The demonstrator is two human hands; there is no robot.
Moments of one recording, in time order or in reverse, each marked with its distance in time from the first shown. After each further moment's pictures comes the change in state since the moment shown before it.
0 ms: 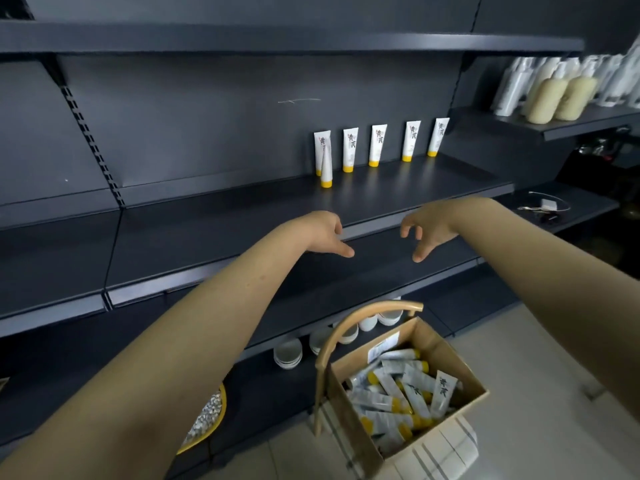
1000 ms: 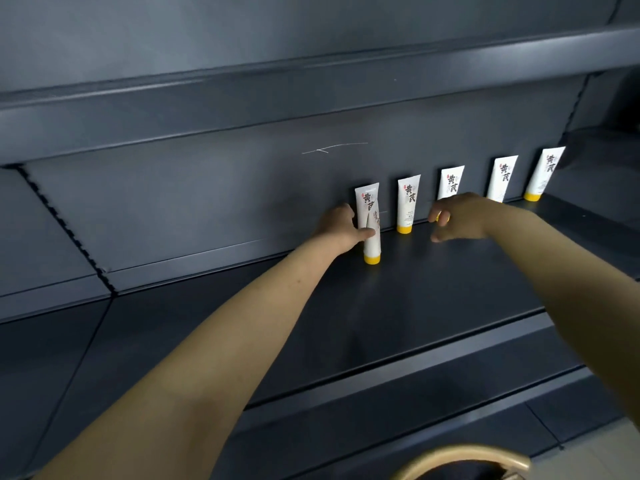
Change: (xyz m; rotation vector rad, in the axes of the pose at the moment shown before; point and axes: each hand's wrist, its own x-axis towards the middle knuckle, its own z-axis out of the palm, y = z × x) left_hand 0.318 -0.075 -0.105 -0.202 0.431 -0.184; right_hand 0.320 0.077 -0.137 0.338 0.364 -0.146
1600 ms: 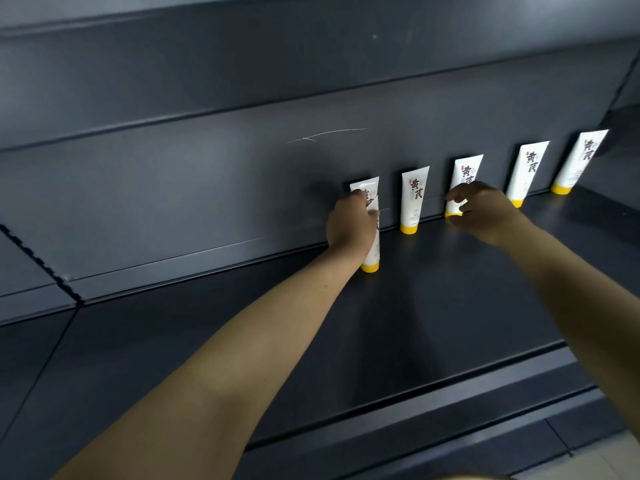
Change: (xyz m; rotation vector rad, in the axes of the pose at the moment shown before) left_hand 0.067 0.018 0.052 -0.104 0.316 -0.005; right_hand 0.093 0.069 0.043 0.290 0.342 -0.028
